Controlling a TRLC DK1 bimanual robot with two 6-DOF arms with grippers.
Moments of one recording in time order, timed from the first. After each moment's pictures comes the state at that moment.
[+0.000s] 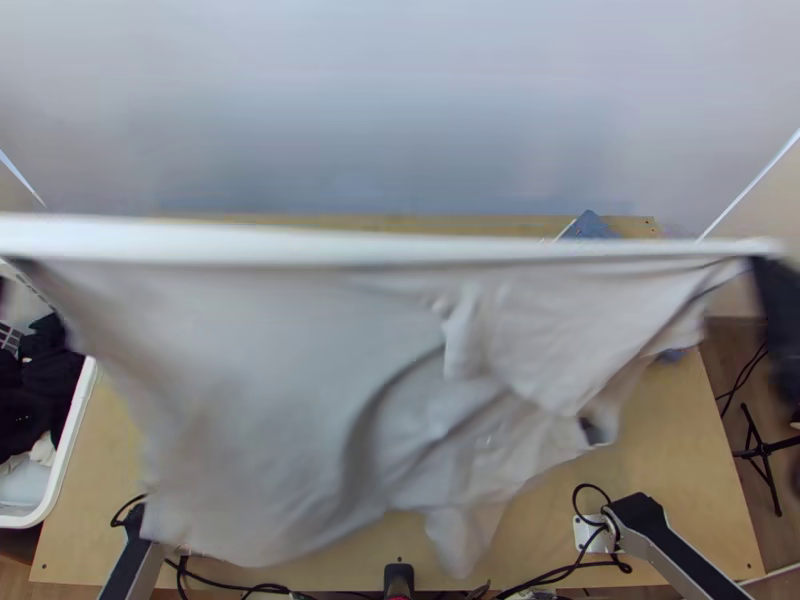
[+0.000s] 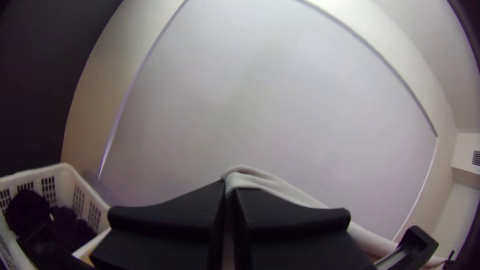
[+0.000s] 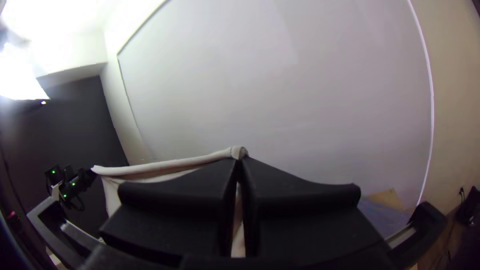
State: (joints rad) left arm 0.25 0.72 1.44 -0.57 0.01 -0.52; right arm 0.33 0.82 1.71 -0.81 -0.09 0.36
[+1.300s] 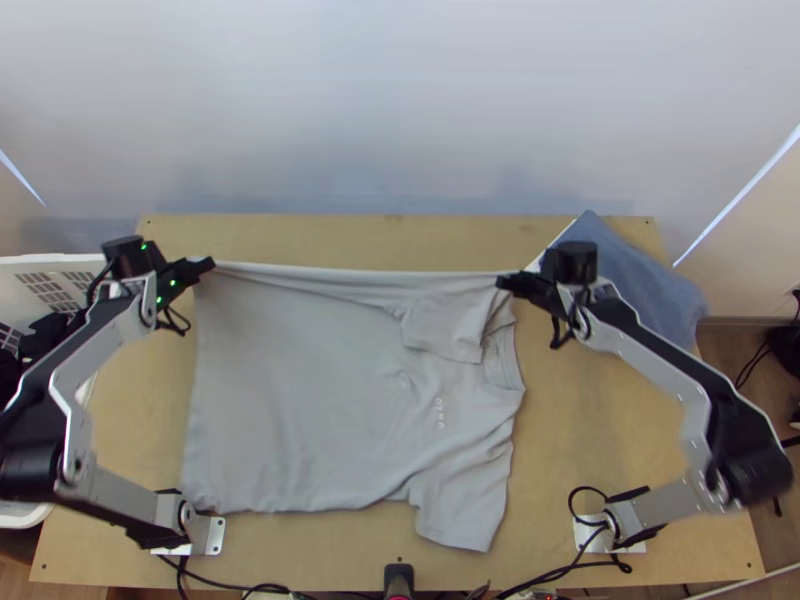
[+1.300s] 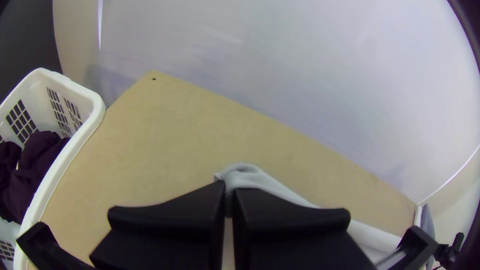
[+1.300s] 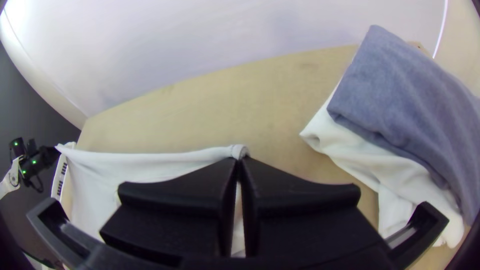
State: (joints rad) left arm 0.20 1.64 1.06 0.00 0.07 -0.30; right arm 0.25 1.63 1.03 -0.04 -0.08 0.40
